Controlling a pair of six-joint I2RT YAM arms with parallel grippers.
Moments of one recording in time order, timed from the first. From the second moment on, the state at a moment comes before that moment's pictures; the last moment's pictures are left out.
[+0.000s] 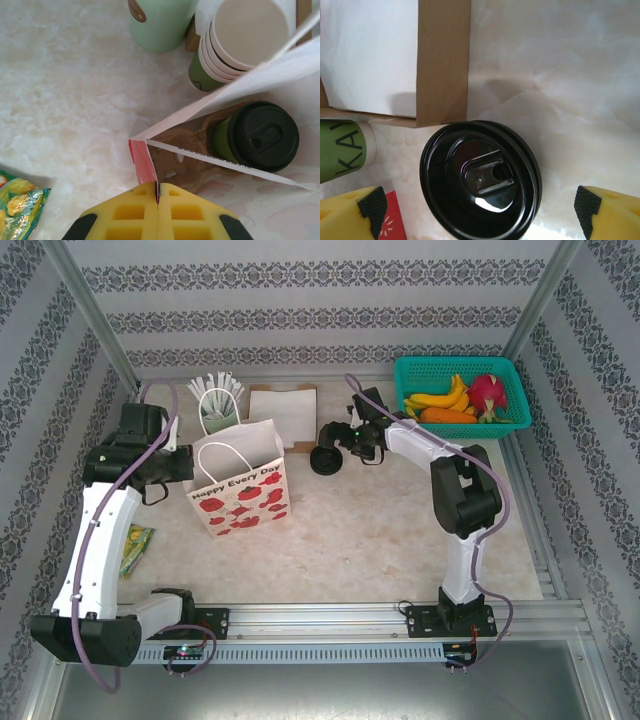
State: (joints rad) left arm 0.00 1.14 1.36 -1.19 0.06 -0.13; right arm 0.38 2.01 1.48 -0.45 -0.34 0.58
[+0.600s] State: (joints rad) left arm 0.05 1.12 1.30 -1.12 0.23 -0.03; right arm 0.47 2.05 1.45 -0.30 -0.43 0.75
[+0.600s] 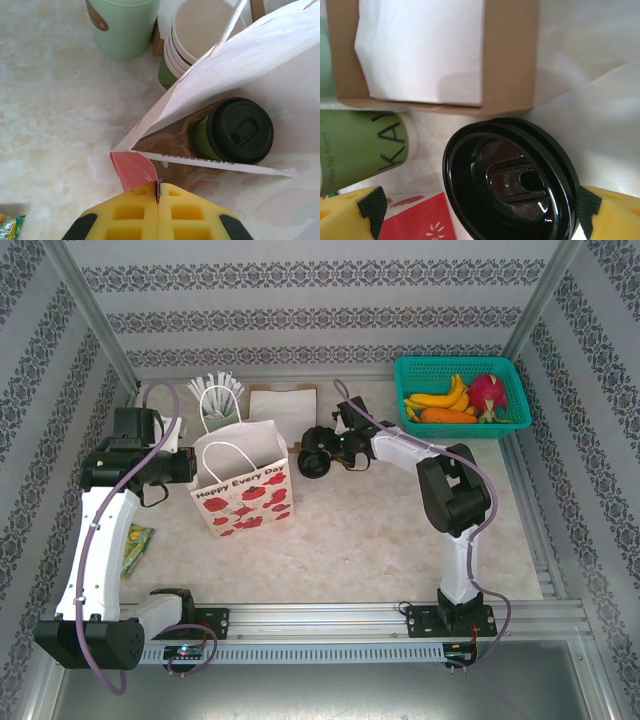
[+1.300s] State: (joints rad) left arm 0.05 1.09 1.26 -1.09 0.37 -0.03; right arm 0.40 2.27 1.77 -0.46 -0.31 0.80
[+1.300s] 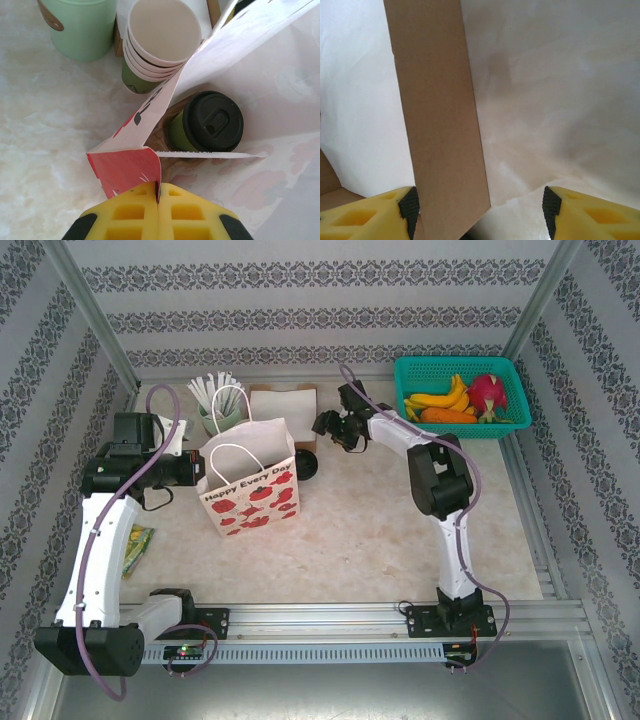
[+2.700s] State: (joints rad) left arm 0.05 1.11 1.25 -1.07 0.53 -0.06; right arm 0.29 2.22 1.84 -0.76 0.03 0.42
